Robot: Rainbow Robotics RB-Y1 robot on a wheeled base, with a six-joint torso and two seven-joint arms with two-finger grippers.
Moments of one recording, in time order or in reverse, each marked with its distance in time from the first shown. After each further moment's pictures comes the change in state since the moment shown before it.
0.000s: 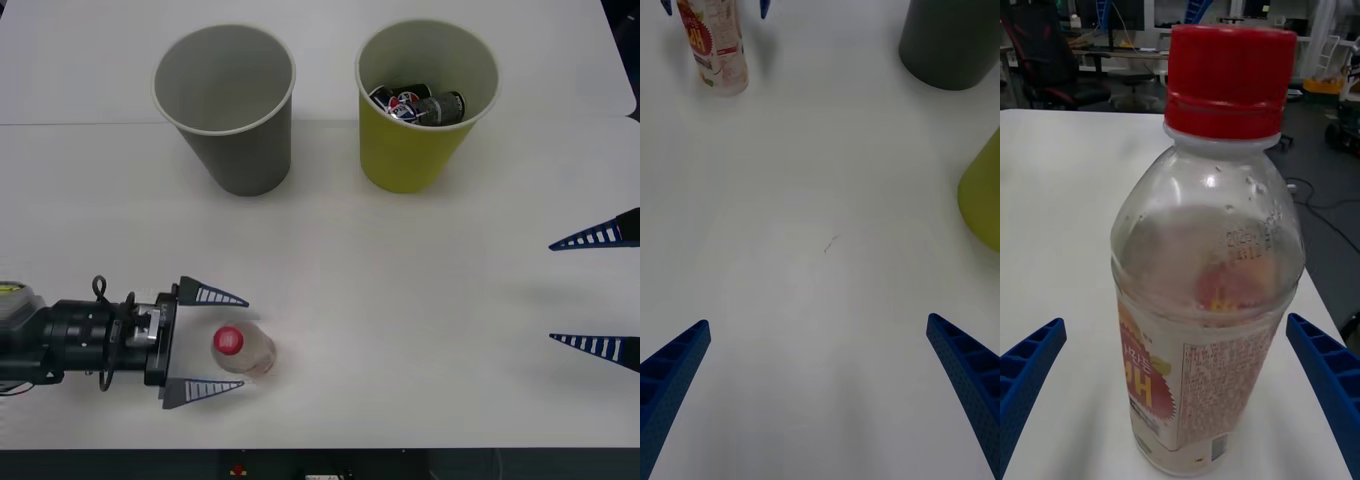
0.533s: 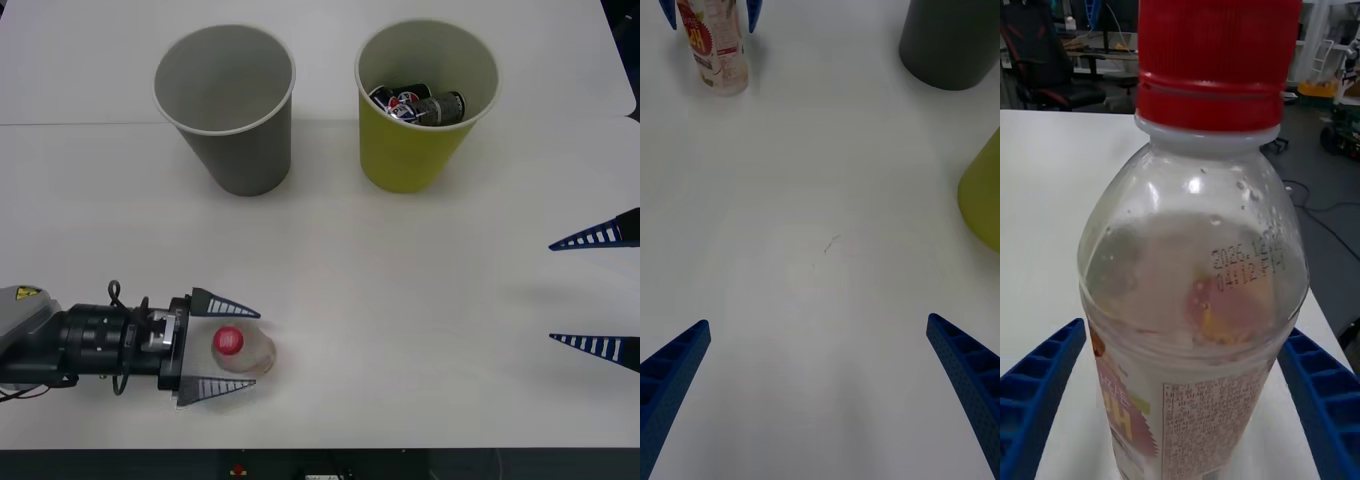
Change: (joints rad) right arm 0.000 0.000 0.000 0.000 0.000 0.000 0.000; left arm -0.003 -0.032 -0.014 0.001 -0.019 0.013 0.001
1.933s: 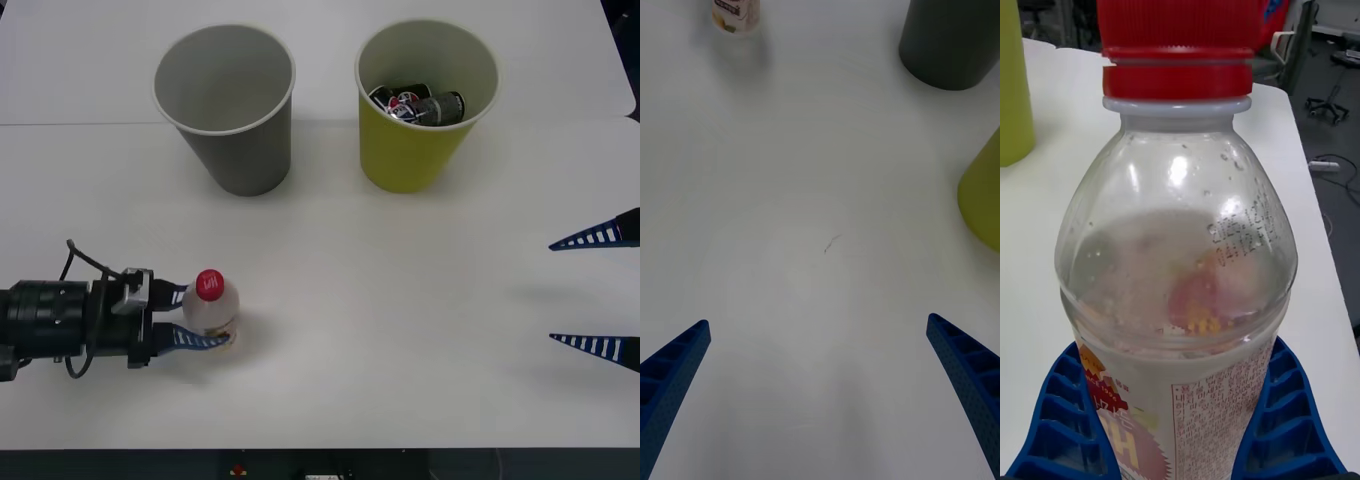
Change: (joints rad) right arm 0.000 0.000 0.000 0.000 0.000 0.000 0.000; left arm 0.239 -0.008 0.443 -0.425 -0.389 0.046 0.566
